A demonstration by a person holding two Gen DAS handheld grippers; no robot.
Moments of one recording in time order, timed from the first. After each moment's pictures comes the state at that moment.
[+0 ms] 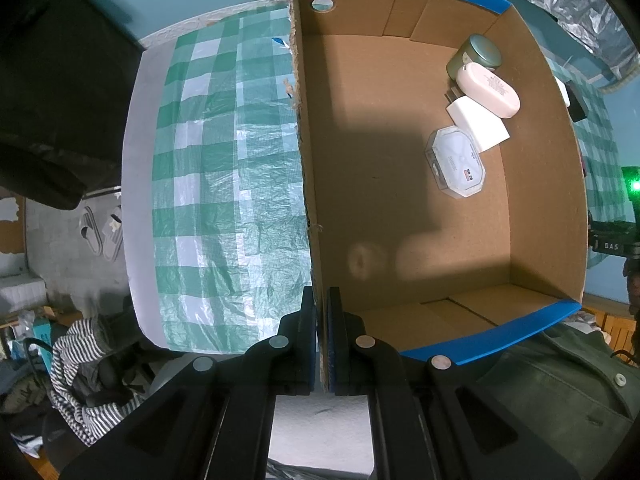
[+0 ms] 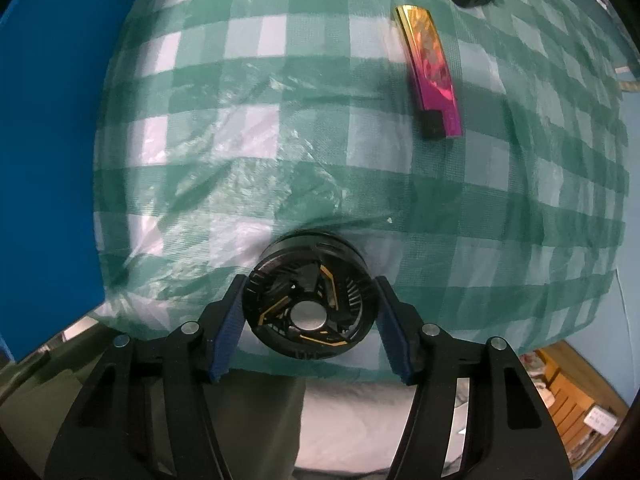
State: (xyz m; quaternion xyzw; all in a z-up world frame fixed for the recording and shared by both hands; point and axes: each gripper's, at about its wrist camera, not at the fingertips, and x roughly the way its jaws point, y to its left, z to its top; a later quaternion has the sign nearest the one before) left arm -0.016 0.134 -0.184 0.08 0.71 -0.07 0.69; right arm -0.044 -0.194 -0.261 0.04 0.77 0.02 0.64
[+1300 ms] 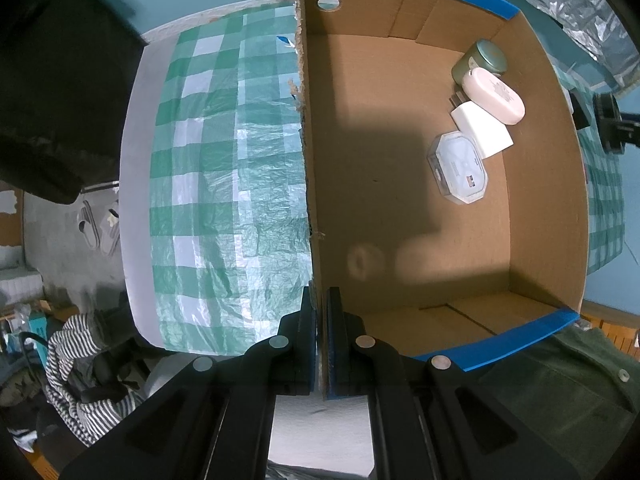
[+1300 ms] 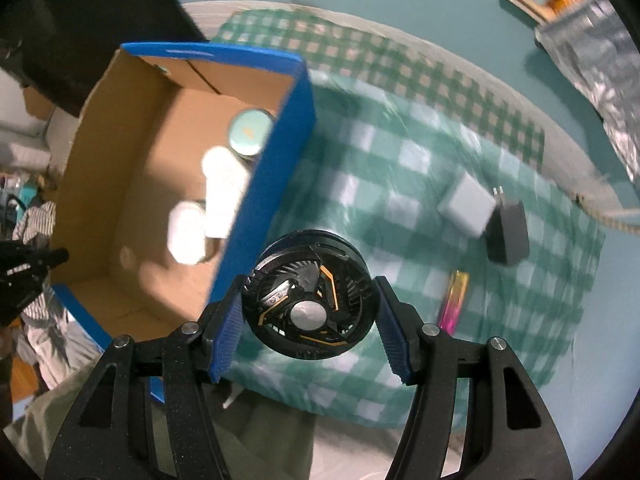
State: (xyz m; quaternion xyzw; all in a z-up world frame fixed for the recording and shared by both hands) left arm -0.012 0.133 -0.187 0.06 0.71 -0.07 0.70; right arm 0.073 -0.103 -0.137 -0.06 0.69 0.14 0.70
